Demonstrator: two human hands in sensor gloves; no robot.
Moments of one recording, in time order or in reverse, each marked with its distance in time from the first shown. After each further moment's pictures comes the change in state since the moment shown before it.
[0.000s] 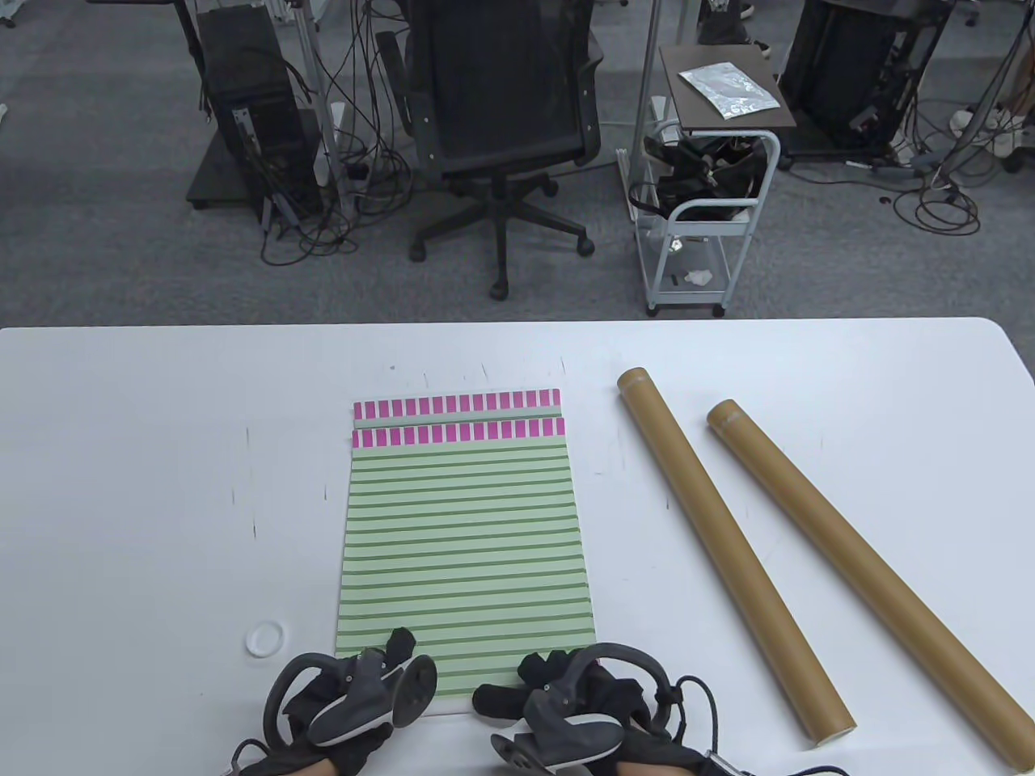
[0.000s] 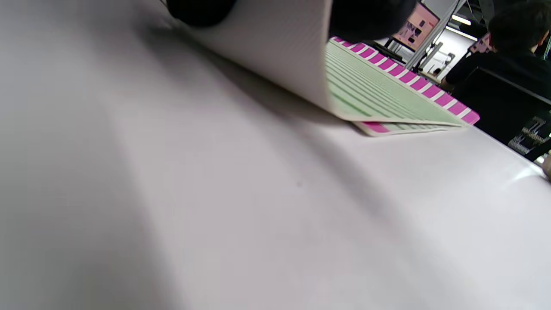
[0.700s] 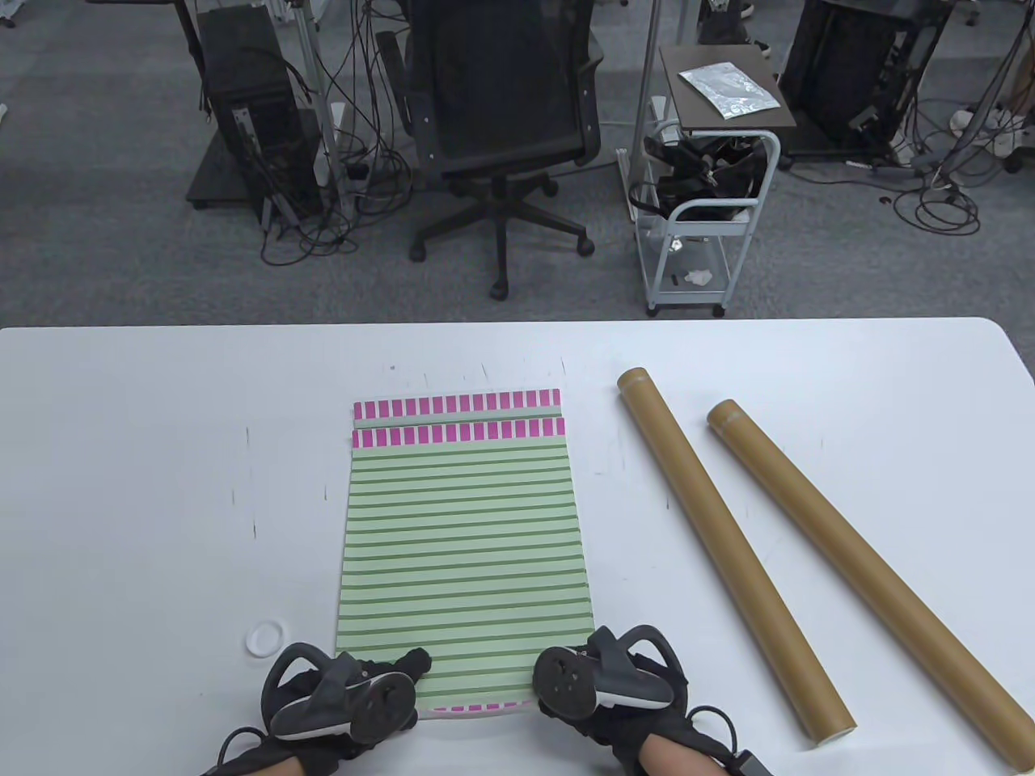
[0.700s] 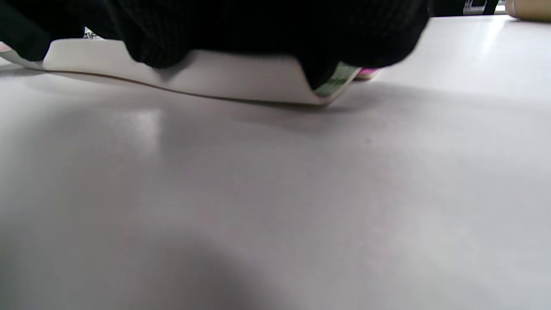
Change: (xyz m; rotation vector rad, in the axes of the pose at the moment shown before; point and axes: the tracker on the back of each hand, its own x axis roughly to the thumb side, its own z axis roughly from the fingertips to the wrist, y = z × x) left_hand -0.014 0.003 0.006 0.084 -0.252 0.097; right_hand -0.043 0.007 0.013 -0.022 0.184 -0.505
